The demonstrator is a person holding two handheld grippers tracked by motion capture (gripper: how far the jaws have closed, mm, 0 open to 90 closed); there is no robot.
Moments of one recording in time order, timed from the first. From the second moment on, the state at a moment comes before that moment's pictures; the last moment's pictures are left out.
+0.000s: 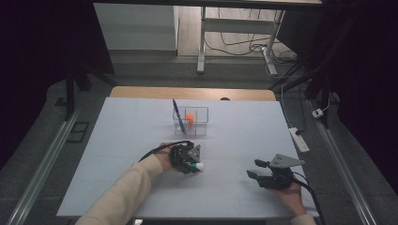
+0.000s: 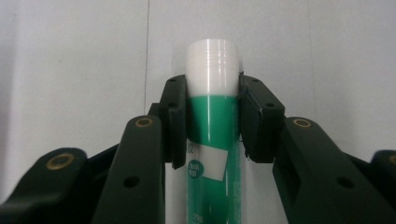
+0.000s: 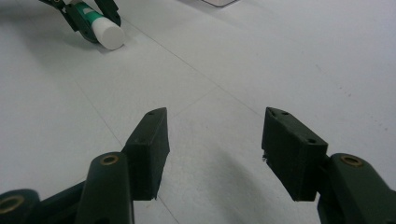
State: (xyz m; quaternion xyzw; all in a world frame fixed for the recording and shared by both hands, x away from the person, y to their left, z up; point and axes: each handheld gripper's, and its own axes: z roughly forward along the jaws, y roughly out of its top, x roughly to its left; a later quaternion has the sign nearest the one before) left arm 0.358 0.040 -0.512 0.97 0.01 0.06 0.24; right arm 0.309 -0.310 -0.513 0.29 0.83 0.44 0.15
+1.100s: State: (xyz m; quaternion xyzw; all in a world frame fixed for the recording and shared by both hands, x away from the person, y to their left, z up) left arm 0.355 0.072 -0.482 0.93 0.10 0.09 0.33; right arm 0.308 -0.311 -0.512 0.29 0.83 0.45 0.15
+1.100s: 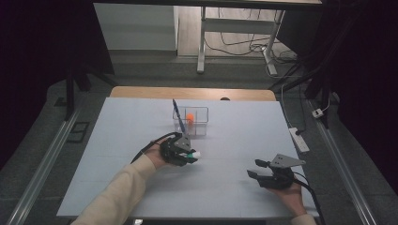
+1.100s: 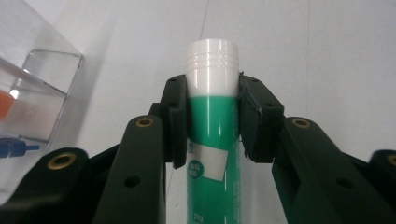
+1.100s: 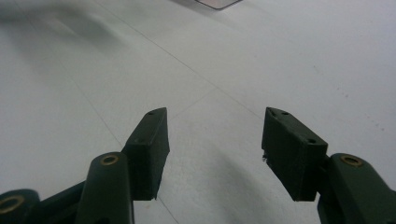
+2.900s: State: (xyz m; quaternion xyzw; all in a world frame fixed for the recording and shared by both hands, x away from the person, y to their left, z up) left arm 0.388 0.081 -0.432 0.84 0.23 0.10 0.49; right arm 0.309 -0.312 -0.512 0.29 0.83 0.44 0.16
